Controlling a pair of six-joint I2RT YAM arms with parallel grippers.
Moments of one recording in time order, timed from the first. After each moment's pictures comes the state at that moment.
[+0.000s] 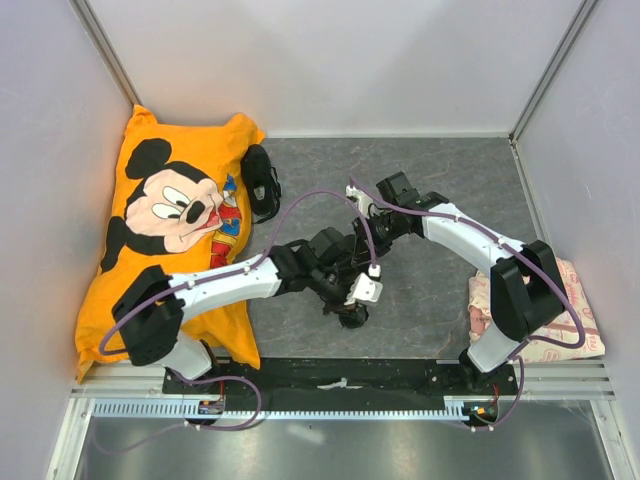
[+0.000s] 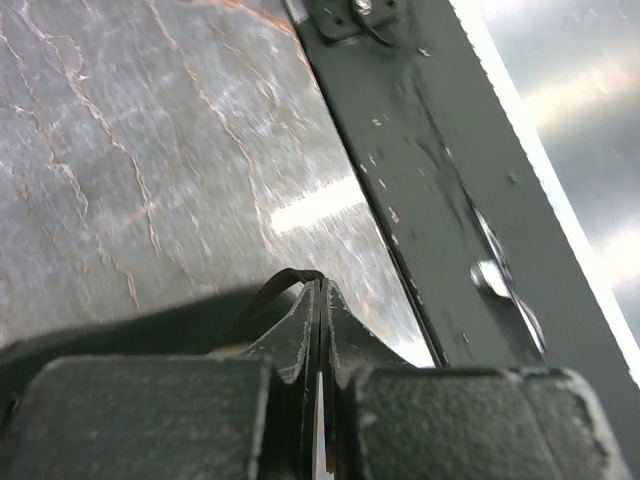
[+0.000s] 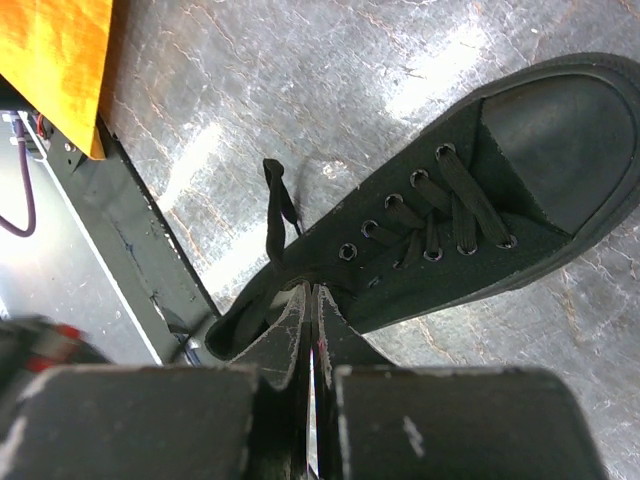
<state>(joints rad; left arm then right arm) -0.98 1.50 1.01 -0.39 0.78 0.69 0.50 1.64 1.20 -0.64 -0.66 -0.04</state>
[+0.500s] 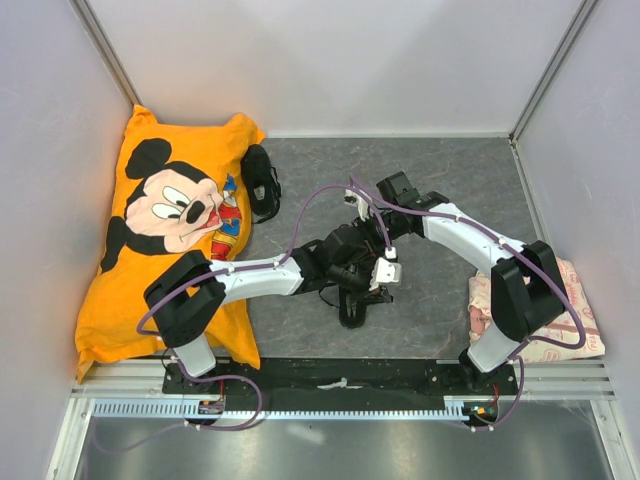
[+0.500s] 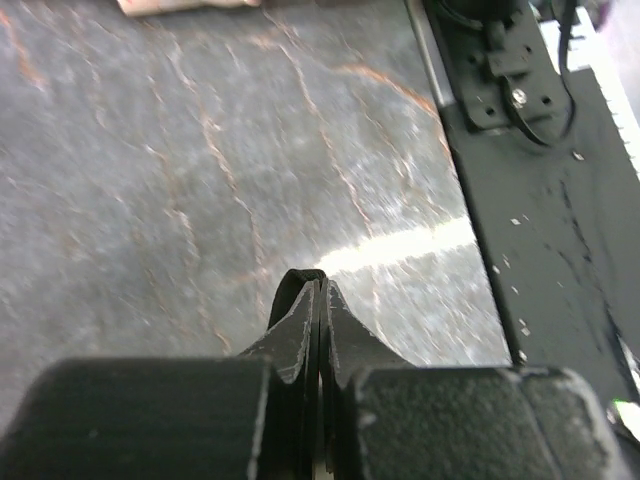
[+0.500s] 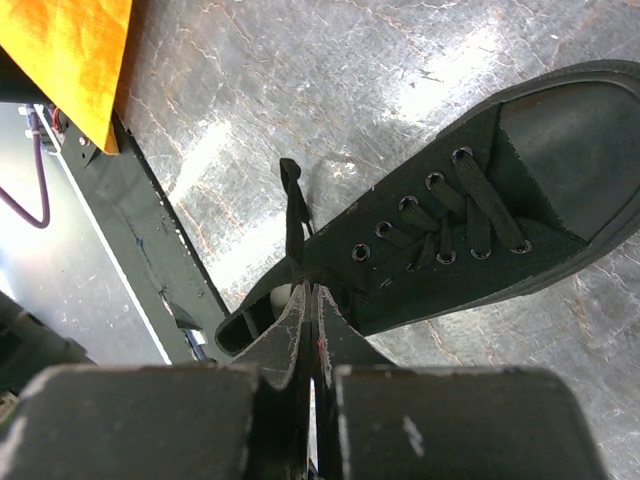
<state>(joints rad) -1.00 1.70 1.02 0.07 0.69 0.45 0.50 1.64 1.20 -0.64 -0.69 -0.05</state>
